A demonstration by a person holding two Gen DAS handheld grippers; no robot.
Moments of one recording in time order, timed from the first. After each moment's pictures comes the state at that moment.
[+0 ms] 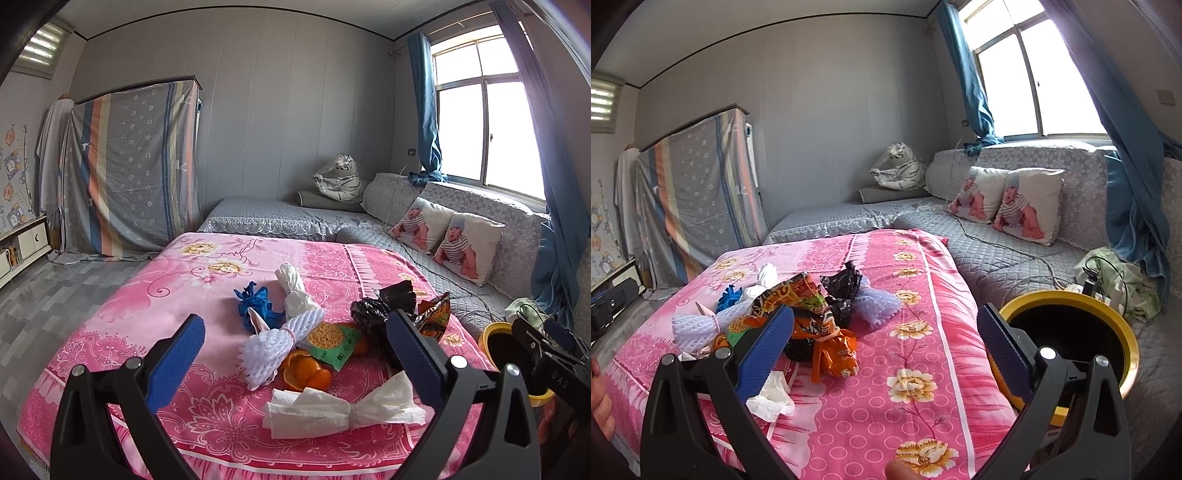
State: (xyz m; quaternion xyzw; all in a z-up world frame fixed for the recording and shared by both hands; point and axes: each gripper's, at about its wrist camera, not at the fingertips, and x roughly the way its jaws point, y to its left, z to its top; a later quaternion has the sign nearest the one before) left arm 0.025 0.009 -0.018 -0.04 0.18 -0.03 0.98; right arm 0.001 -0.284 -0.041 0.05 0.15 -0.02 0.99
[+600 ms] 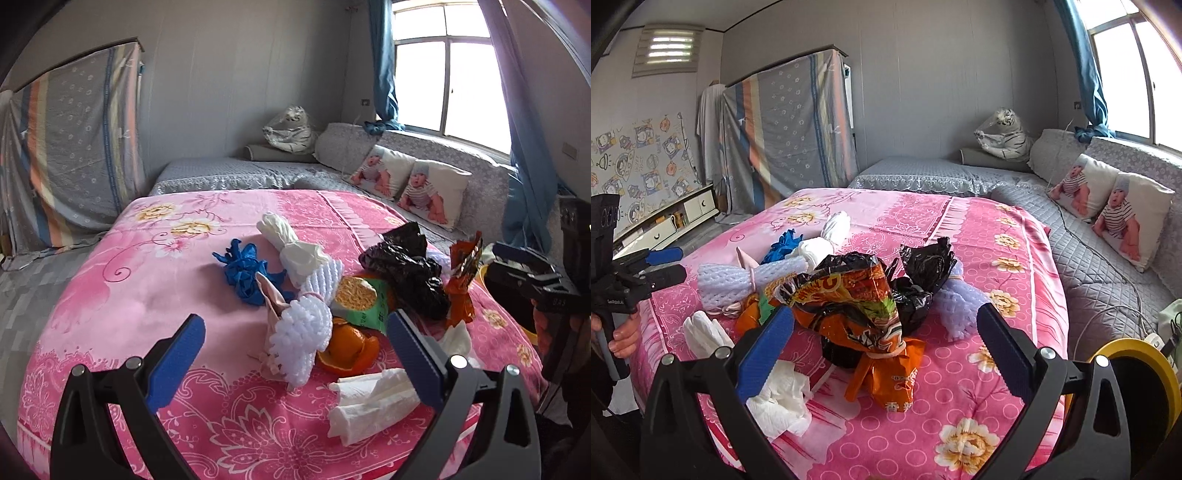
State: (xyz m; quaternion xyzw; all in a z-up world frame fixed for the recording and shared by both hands) left arm 0.104 0.059 -0.070 0.00 0.27 -0.16 0.95; right arm 0.105 -0.266 -0.053 -0.02 0.25 0.18 0.95
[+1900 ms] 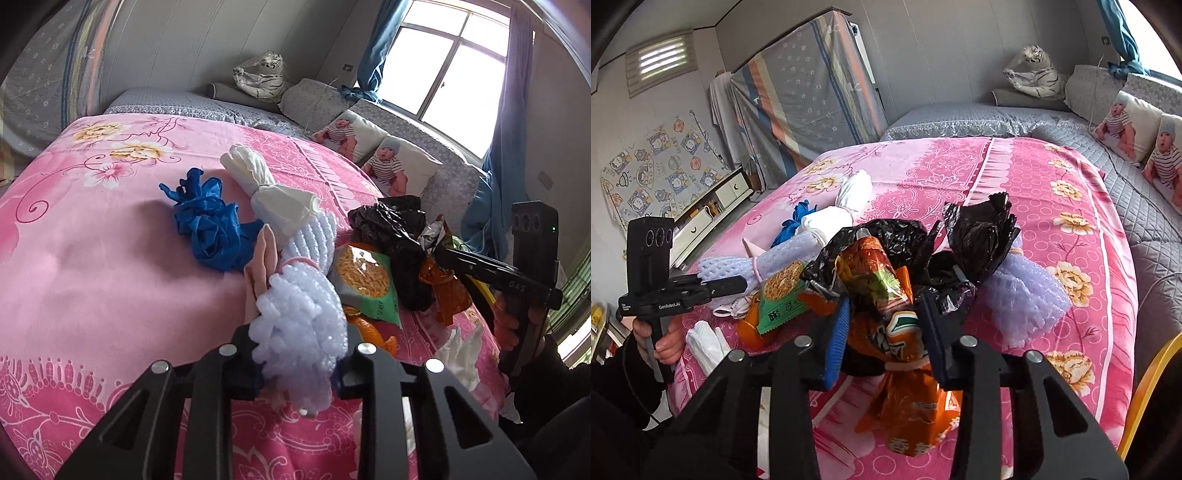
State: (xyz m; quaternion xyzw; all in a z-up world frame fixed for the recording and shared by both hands) left arm 0.178 0.074 -0.123 -0.10 0.37 -0.26 0.89; right arm 0.180 -0.259 -0.087 0.05 0.35 0.25 0.90
